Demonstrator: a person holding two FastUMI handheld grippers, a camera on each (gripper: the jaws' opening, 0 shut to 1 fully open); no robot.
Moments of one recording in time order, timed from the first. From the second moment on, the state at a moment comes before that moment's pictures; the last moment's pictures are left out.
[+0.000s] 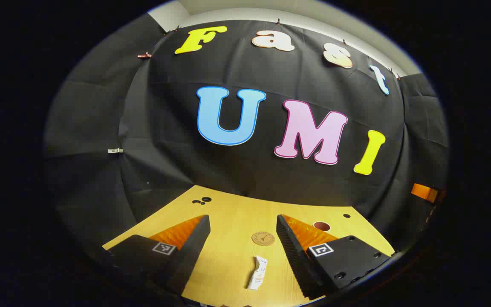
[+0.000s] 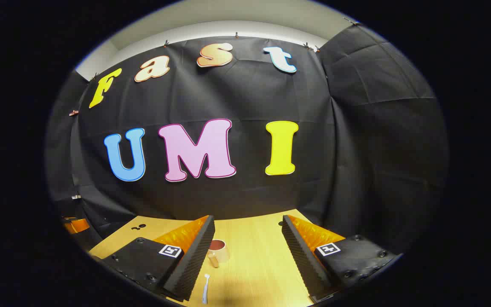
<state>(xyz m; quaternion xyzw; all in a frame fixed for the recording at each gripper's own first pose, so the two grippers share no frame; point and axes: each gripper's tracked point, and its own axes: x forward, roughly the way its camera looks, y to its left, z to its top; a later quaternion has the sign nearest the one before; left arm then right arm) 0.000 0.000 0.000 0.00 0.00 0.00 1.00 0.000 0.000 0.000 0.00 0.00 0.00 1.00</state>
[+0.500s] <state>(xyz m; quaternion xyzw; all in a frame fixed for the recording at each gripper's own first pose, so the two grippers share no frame) 0.009 -0.030 -0.006 0.02 0.01 -0.03 1.00 0.016 0.006 -0.010 0.00 0.01 0.02 1.00</state>
